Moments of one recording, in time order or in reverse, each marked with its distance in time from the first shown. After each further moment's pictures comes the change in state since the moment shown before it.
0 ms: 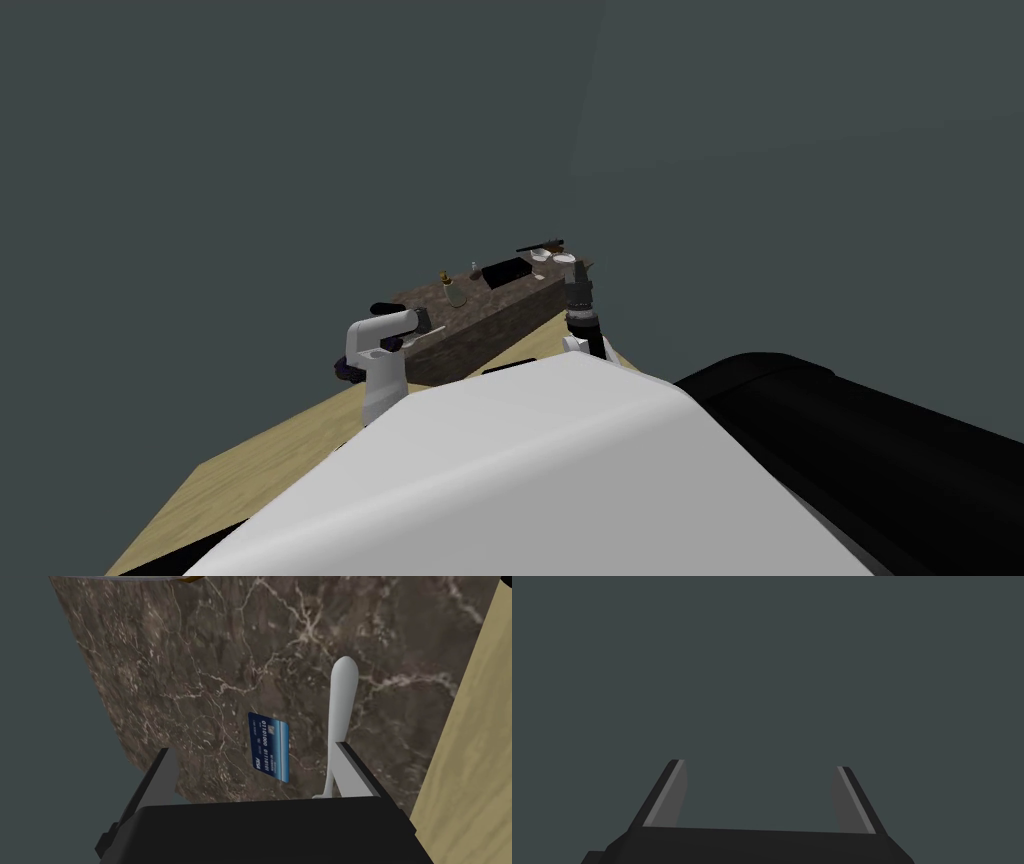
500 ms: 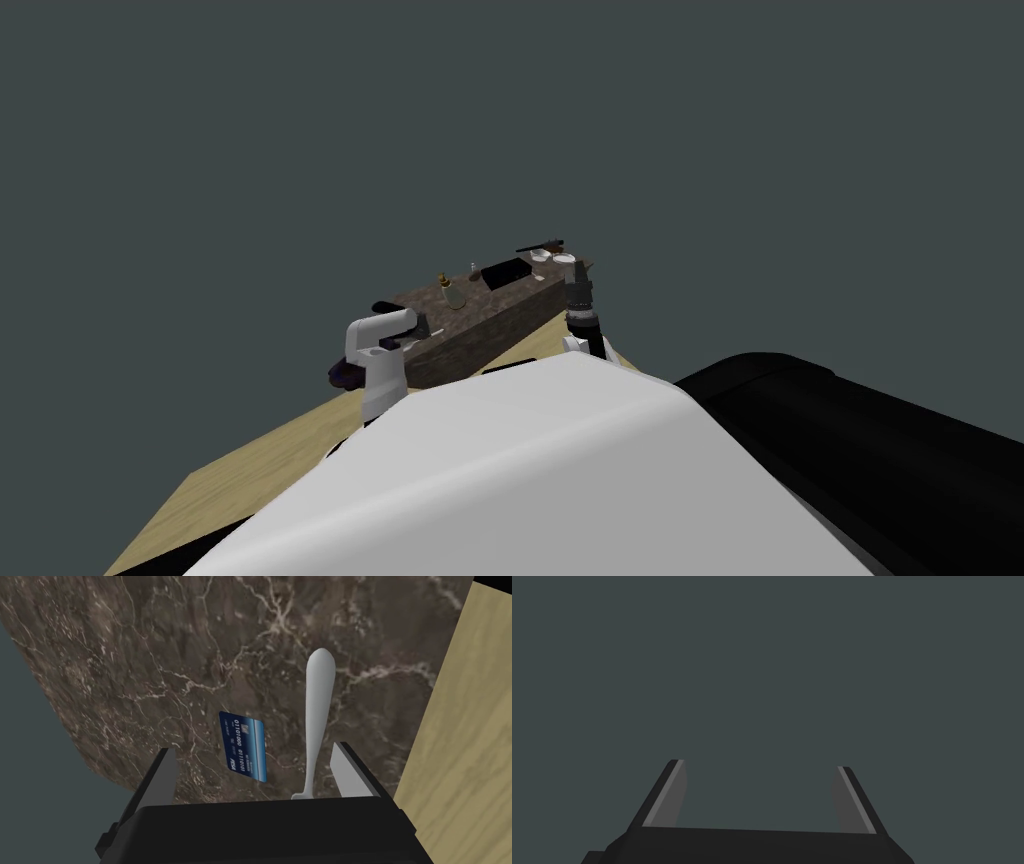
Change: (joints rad) left arm -0.022 0.010 0.017 0.043 -0.016 0.119 -0.003; right arm 0.000 0.000 0.000 0.000 0.000 0.000 0.000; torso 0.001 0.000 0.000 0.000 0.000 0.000
